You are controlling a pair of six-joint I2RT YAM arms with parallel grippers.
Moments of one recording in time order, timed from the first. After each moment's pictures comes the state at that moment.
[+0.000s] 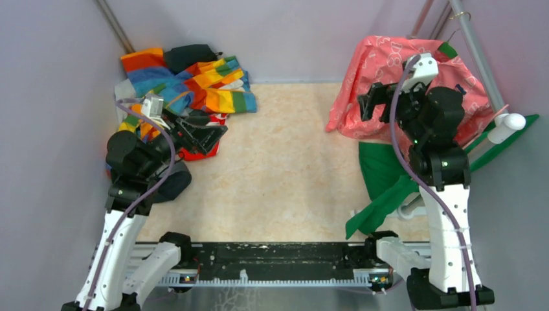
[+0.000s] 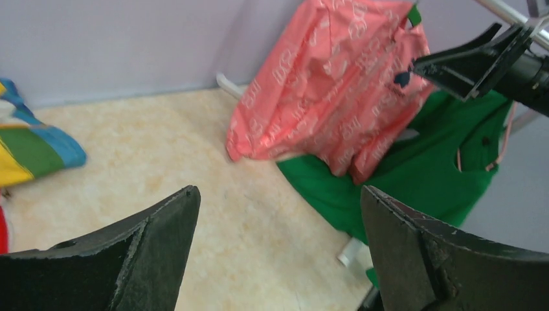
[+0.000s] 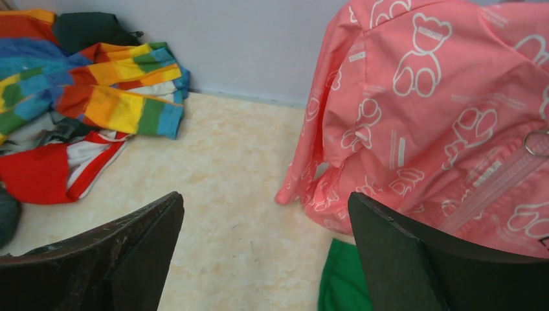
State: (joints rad) left arm -0.22 0.77 1.04 -0.09 0.50 -0.52; right arm 0.11 1.00 1.47 -0.58 -0.14 0.01
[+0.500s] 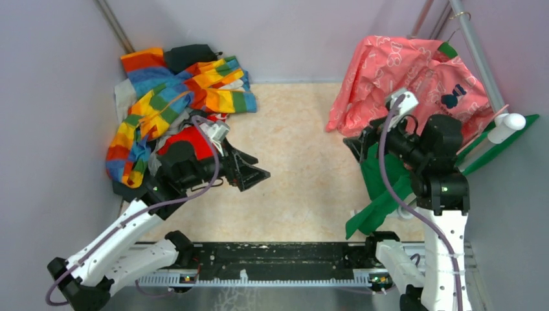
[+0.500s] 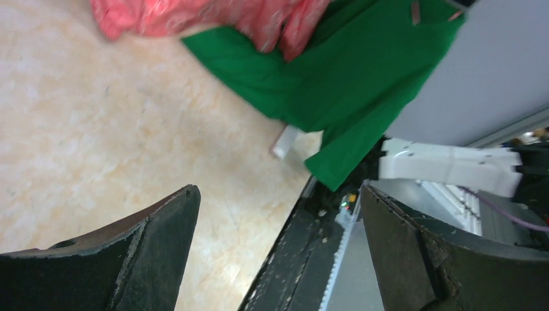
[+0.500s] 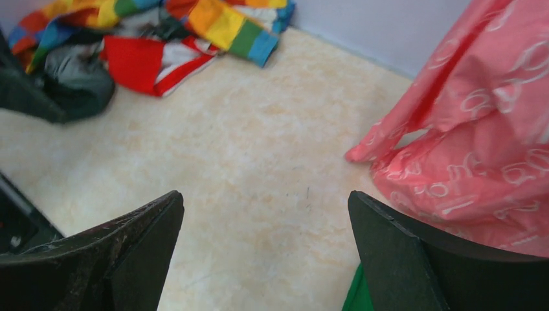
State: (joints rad) left arm -0.70 0.81 0.86 -0.12 0.43 -0.52; right arm 0.00 0.82 1.33 -0.73 -0.58 -0.09
